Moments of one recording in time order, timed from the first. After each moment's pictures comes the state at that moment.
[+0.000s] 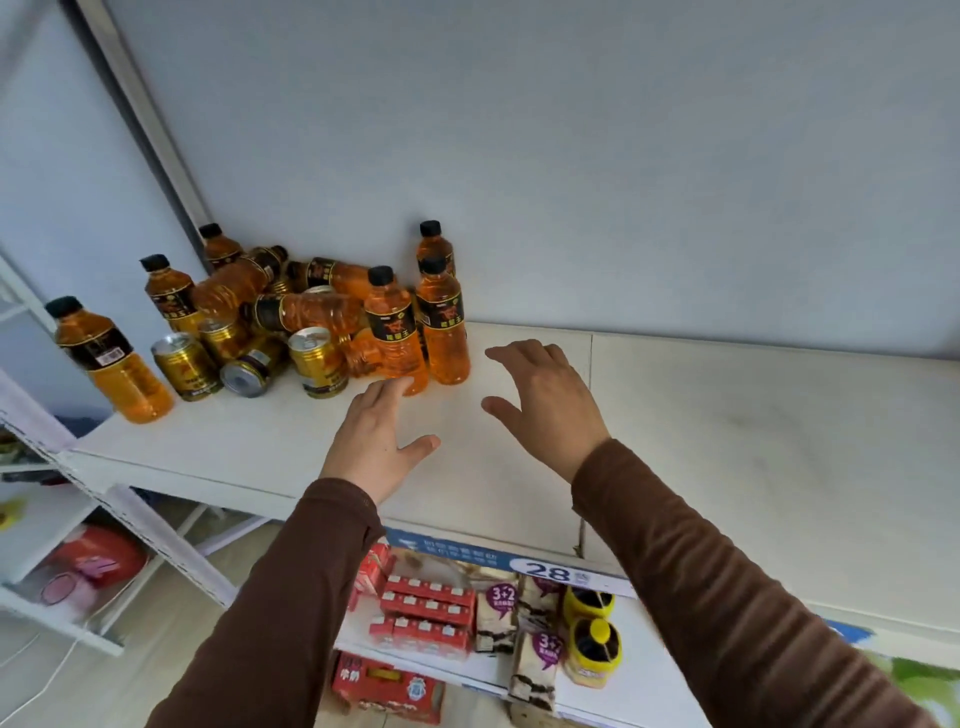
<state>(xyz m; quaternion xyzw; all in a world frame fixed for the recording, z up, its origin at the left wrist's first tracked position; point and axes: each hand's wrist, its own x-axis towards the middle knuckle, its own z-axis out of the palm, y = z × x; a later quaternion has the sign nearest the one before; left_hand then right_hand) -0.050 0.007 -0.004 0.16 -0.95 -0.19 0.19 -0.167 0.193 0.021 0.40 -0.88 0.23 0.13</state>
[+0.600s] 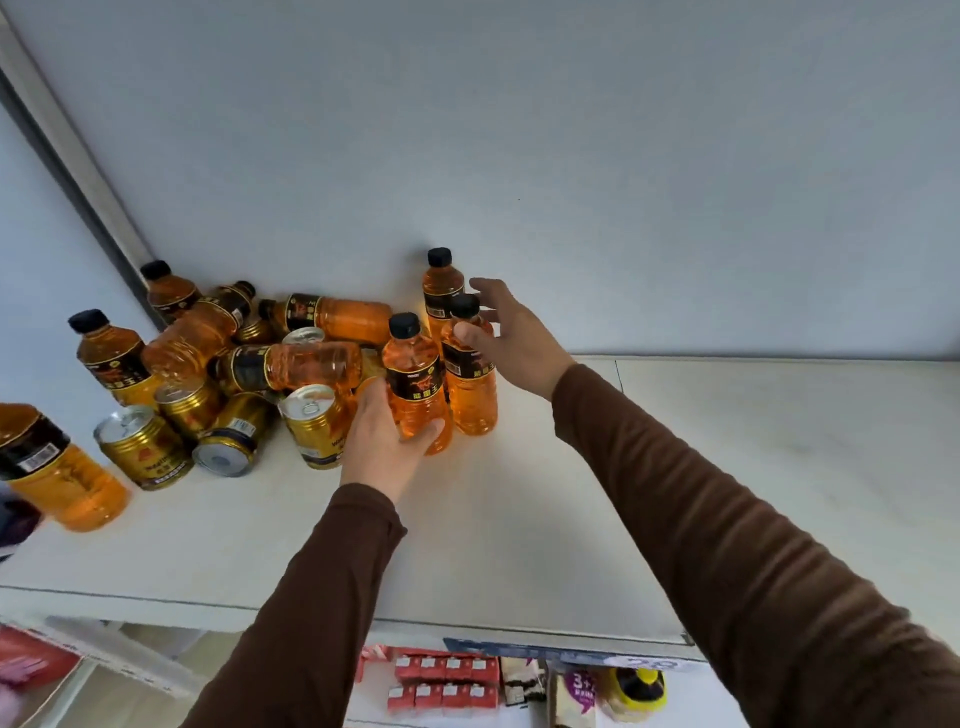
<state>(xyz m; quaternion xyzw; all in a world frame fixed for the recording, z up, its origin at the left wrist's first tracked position) -0.141 -0.098 -0.020 0.20 -0.88 -0.37 0.22 -0.263 0.055 0.060 0.33 -0.82 0.47 -0.02</state>
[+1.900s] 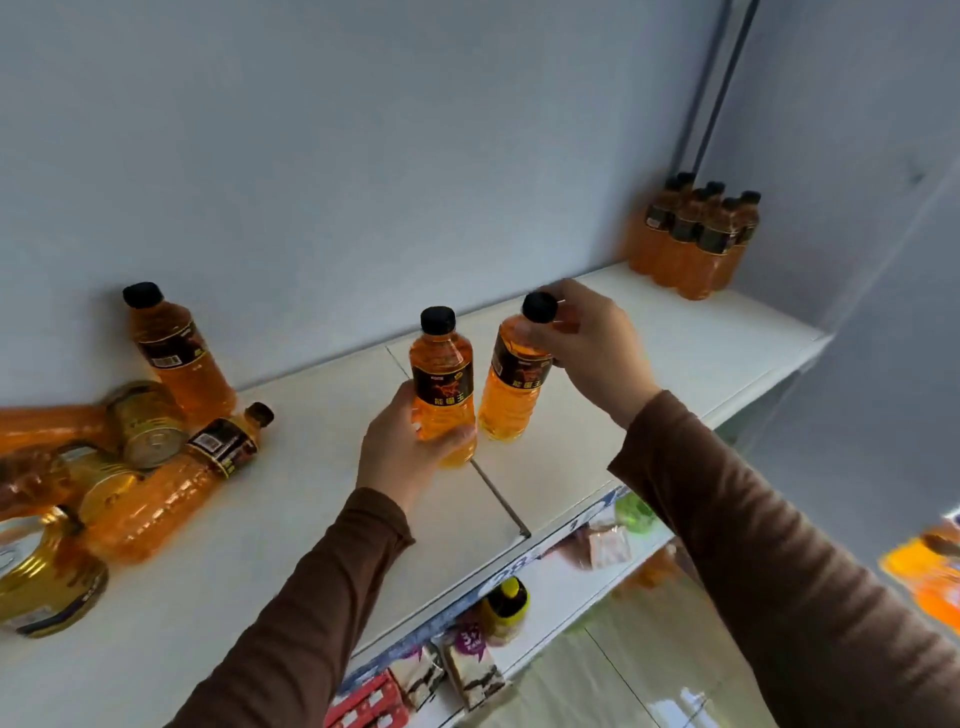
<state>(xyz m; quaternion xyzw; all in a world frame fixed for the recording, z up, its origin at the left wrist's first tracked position) -0.181 0.068 -0.027 -0.16 -0.84 -0.52 0.05 -0.141 0.279 0.084 -0.04 -0.85 0.47 0.22</state>
